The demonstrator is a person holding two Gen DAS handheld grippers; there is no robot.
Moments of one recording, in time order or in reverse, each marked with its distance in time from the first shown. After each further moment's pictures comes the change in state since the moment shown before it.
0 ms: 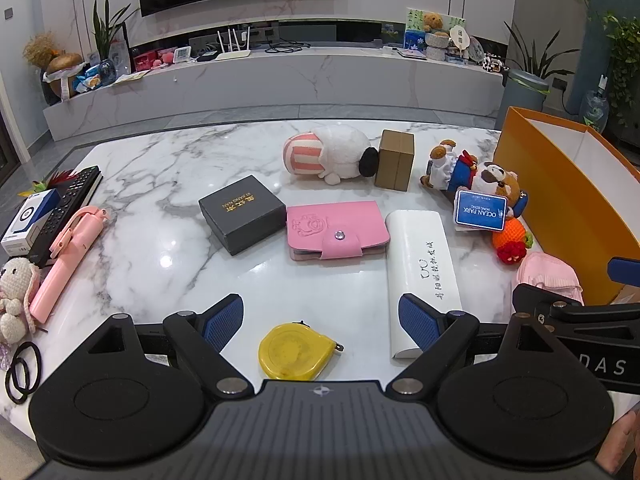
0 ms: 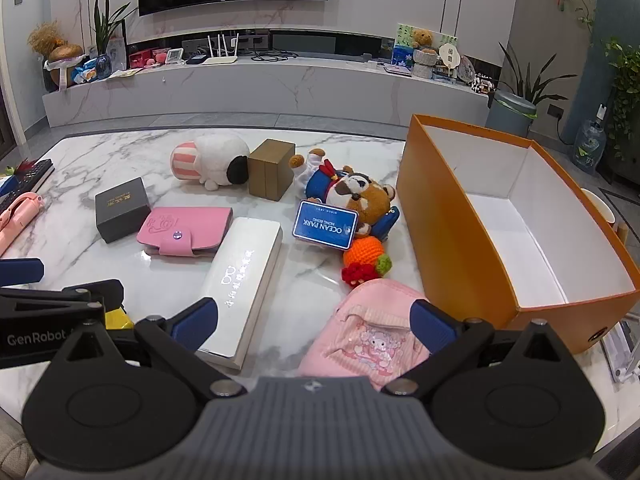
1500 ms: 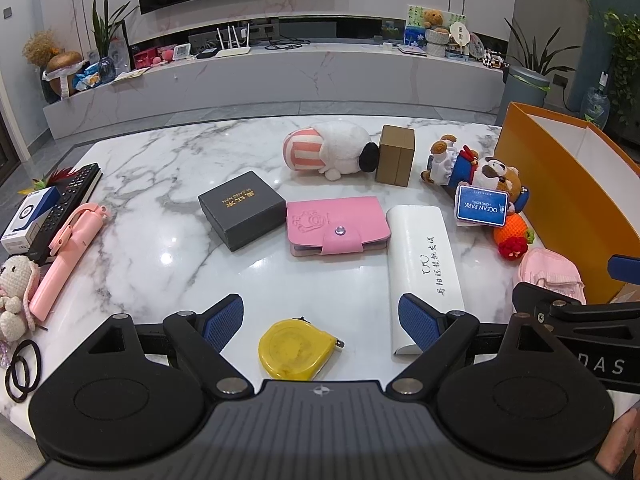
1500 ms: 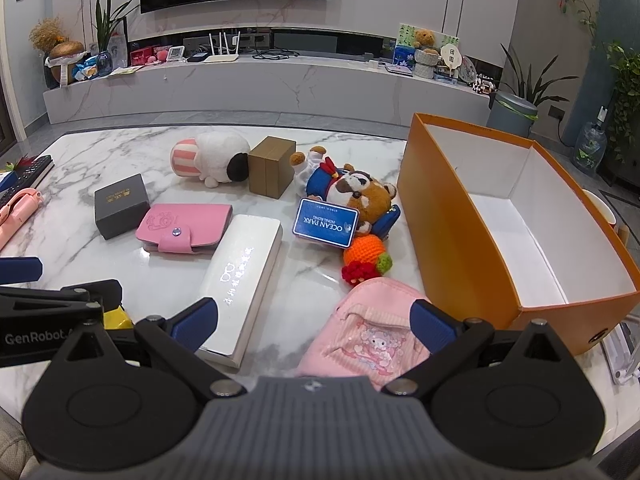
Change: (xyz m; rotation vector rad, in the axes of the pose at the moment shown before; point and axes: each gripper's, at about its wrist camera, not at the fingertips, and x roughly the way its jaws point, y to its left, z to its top) left arm 0.001 0.002 -0.001 0.025 0.002 -0.032; right arm 0.002 0.005 0.001 -0.010 0.001 -0.005
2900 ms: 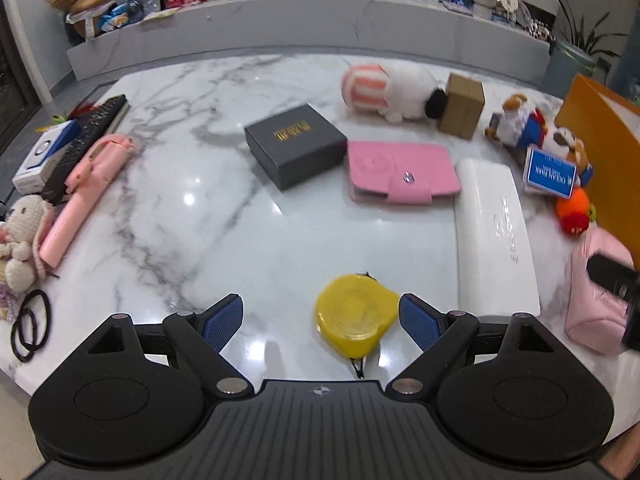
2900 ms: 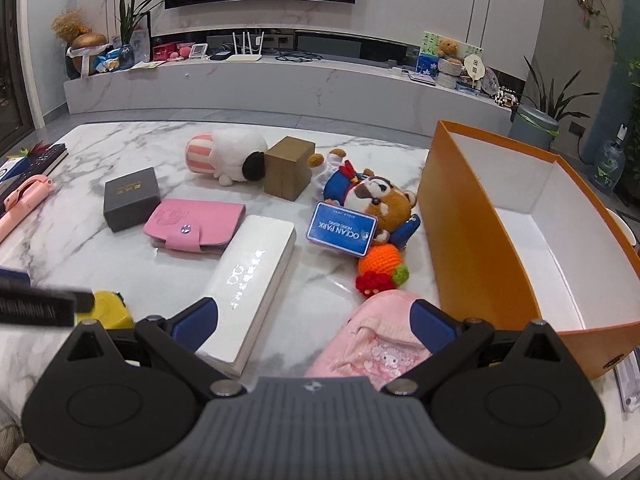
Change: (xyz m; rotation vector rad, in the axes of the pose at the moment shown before) left arm 0.037 0.034 -0.012 -0.077 0.189 0.051; right arm 0.015 -0.004 0.002 -0.051 -0.016 0.049
